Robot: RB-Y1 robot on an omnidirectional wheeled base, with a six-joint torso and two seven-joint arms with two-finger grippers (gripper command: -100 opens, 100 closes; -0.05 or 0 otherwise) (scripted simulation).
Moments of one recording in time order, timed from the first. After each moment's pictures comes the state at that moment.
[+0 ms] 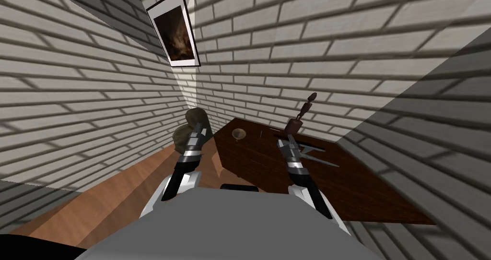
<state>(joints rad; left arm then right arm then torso) 0.49 0.02 0.04 -2.22 -0.12 -0.38 0.01 0.54 -0.29 0.02 -2.21 -0.16 -0.33 -0.17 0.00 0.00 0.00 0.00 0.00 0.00</state>
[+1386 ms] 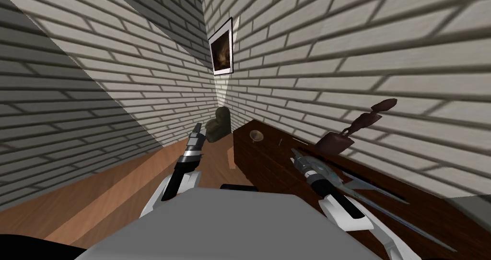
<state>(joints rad) 0.49 0.02 0.04 -2.22 -0.12 -0.38 0.01 0.67 -0.74 -0.11 -2.04 -0.32 0.00 -0.16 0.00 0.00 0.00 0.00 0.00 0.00</state>
